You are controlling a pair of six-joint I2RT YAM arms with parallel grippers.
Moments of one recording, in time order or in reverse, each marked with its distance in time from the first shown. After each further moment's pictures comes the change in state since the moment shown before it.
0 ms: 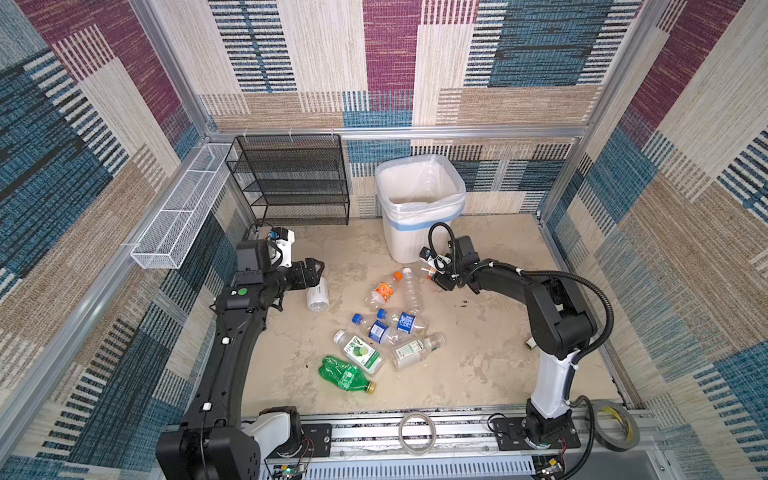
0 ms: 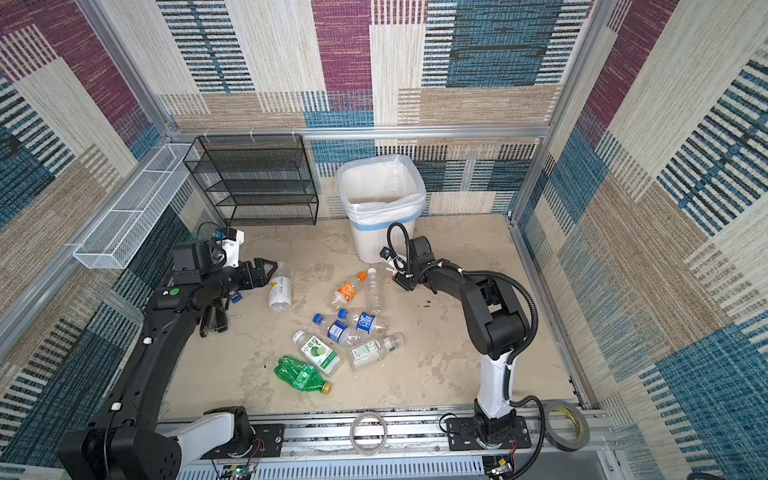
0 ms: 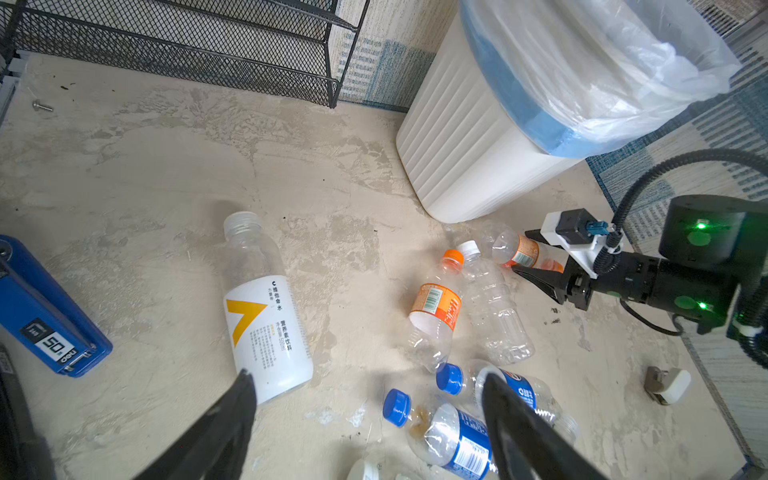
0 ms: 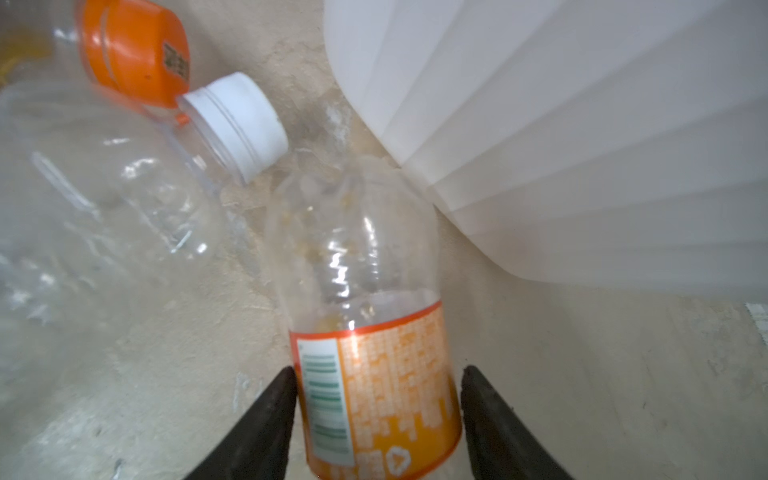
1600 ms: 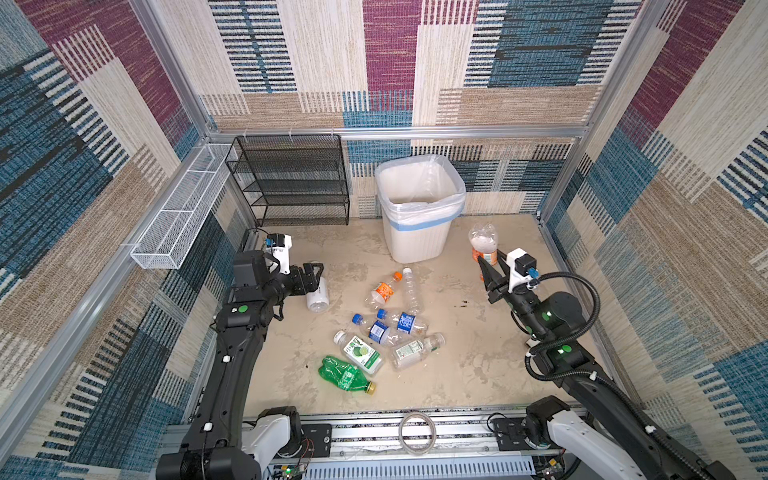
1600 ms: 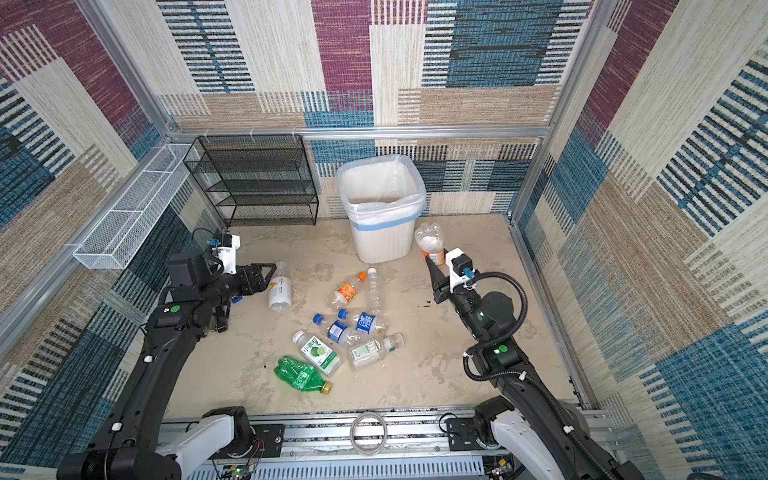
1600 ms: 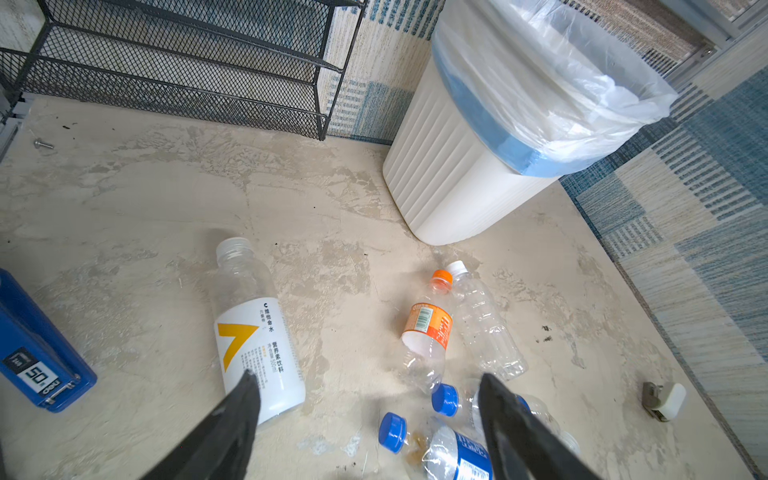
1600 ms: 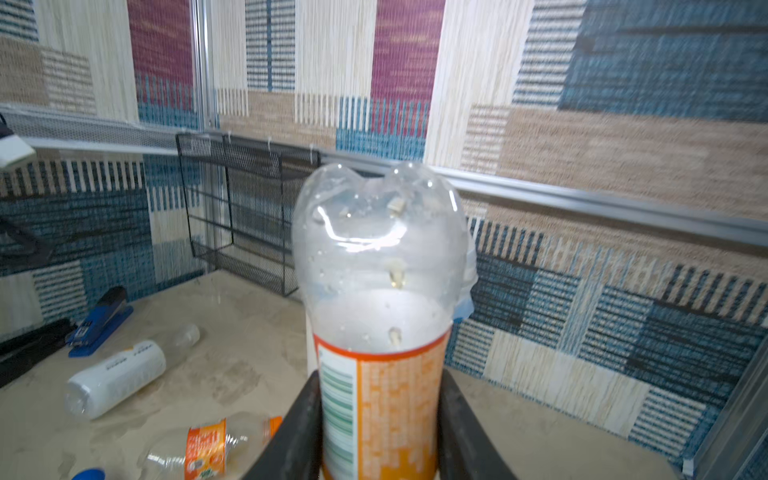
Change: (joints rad) left arm 0.019 -0.109 -0.148 0.180 0.034 -0.033; right arm -0.010 -1.188 -0.729 0.666 0.017 0.565
